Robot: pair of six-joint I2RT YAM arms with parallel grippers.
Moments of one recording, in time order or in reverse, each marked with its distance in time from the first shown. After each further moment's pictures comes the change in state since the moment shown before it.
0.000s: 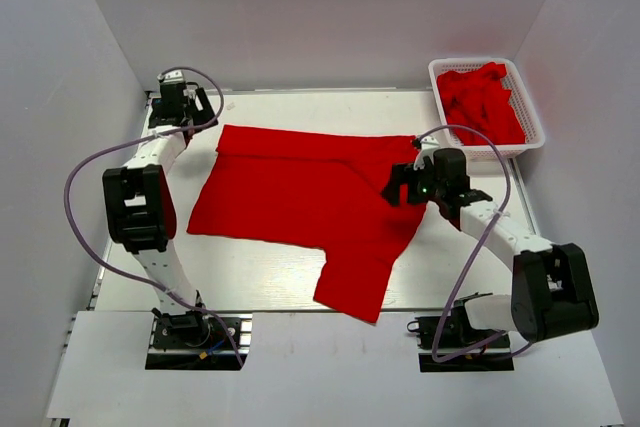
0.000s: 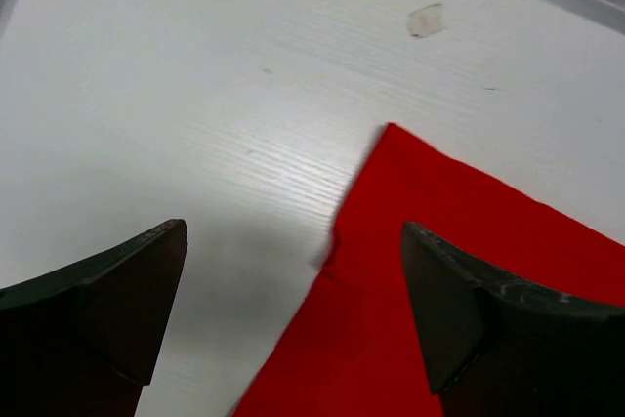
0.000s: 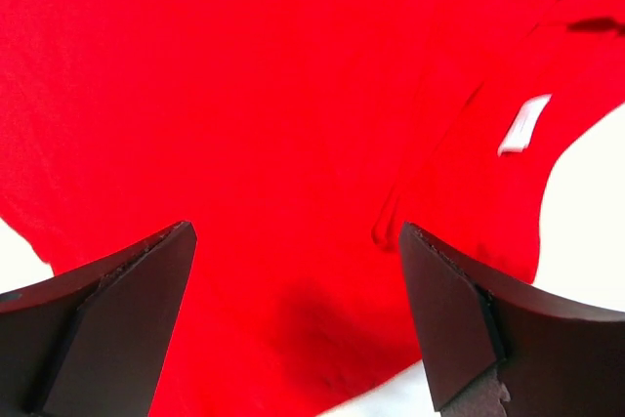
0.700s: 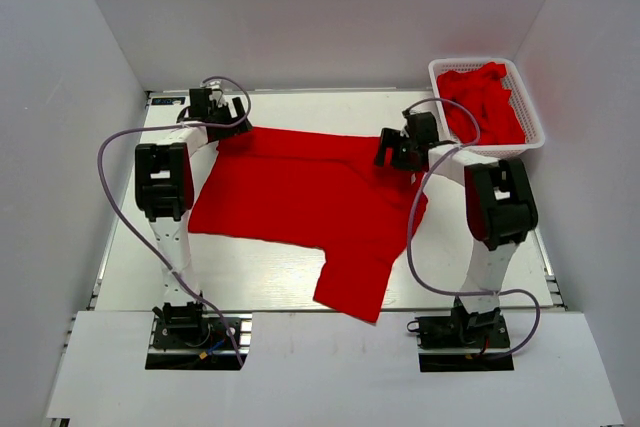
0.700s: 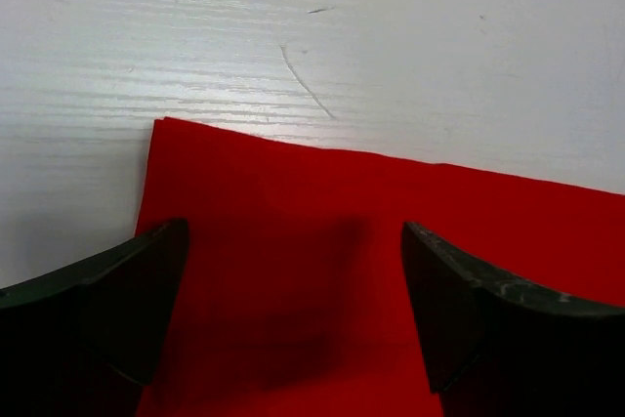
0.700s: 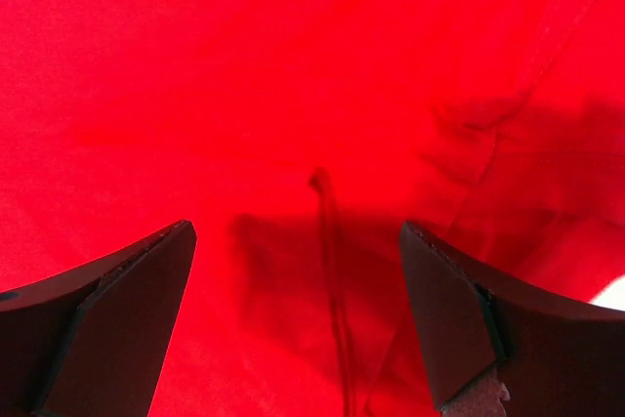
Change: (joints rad) left arm -0.058 0.363 0.236 0.047 0.429 -0.006; right arm -0.010 0.610 0.526 -0.075 0.174 0.217
